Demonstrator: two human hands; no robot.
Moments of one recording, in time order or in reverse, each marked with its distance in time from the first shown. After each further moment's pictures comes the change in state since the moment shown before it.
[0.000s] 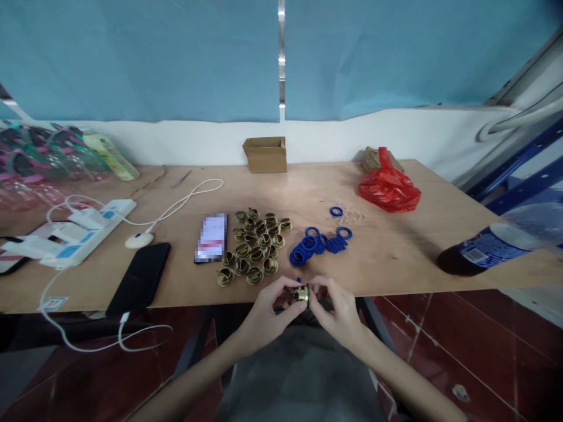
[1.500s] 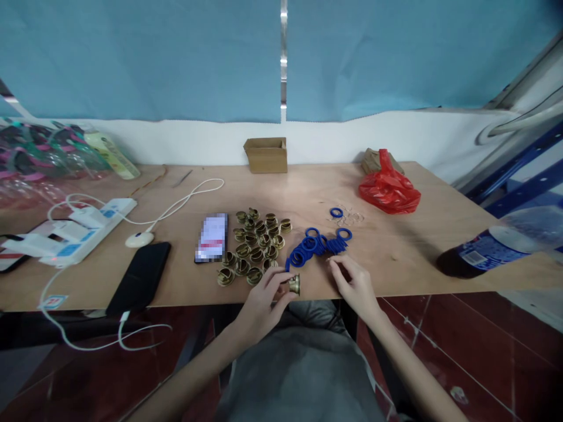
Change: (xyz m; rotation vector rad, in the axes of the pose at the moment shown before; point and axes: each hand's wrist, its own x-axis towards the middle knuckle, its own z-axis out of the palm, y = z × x) left_hand 0.007 -0.018 -0.015 0.545 0.178 0.413; right_hand 0.022 0.047 -0.033 -0.072 0.025 0.218
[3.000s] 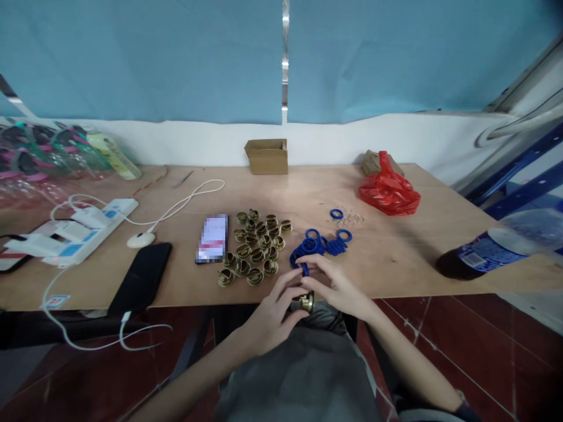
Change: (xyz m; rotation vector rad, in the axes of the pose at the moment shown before) left_hand -0.005 0.015 0.006 0.007 -0.146 0.114; right_hand 0.025 -0.043 0.004 0.314 -0.433 -0.098
